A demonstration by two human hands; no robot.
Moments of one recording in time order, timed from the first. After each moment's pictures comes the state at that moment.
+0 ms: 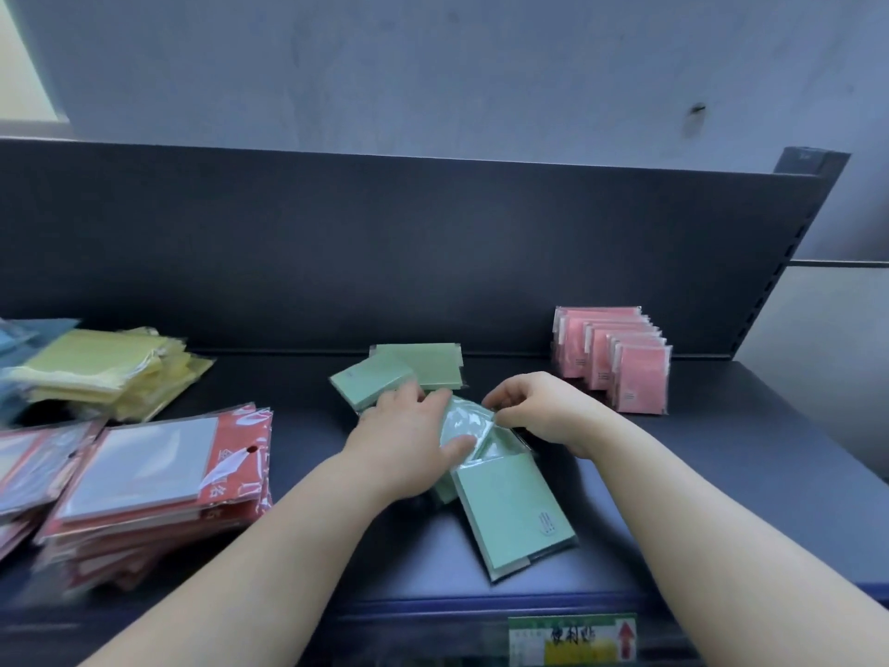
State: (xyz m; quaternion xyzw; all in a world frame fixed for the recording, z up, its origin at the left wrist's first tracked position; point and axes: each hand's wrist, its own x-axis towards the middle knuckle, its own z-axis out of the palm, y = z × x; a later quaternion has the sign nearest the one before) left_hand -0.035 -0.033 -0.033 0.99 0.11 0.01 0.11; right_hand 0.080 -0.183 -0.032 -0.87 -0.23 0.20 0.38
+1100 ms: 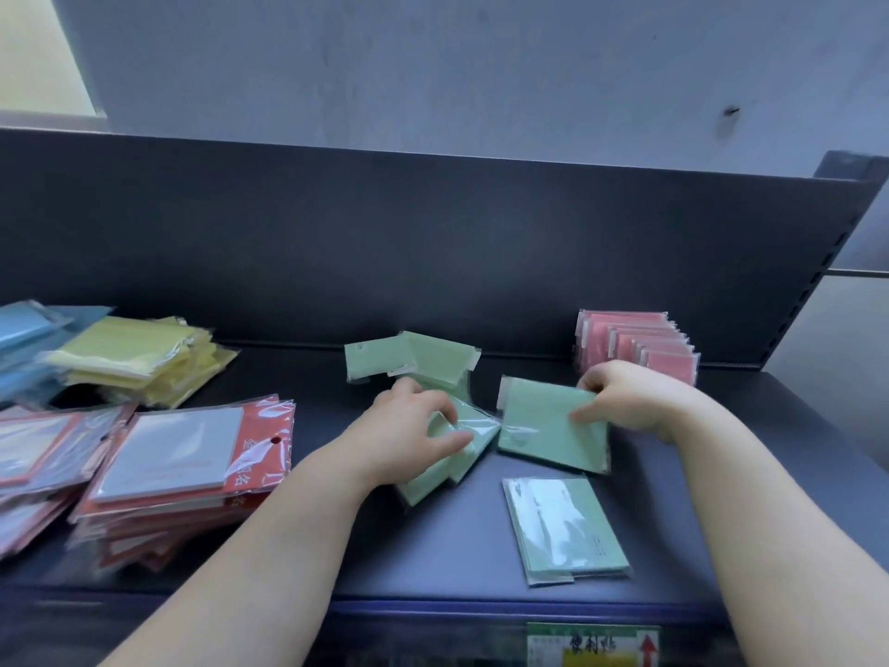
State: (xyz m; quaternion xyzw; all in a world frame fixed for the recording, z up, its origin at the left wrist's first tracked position) left_hand -0.040 -0.002 -0.042 0.96 0.10 0.00 0.26; right_hand 0.096 -0.221 -0.001 -0.95 -0.20 0.15 0.20
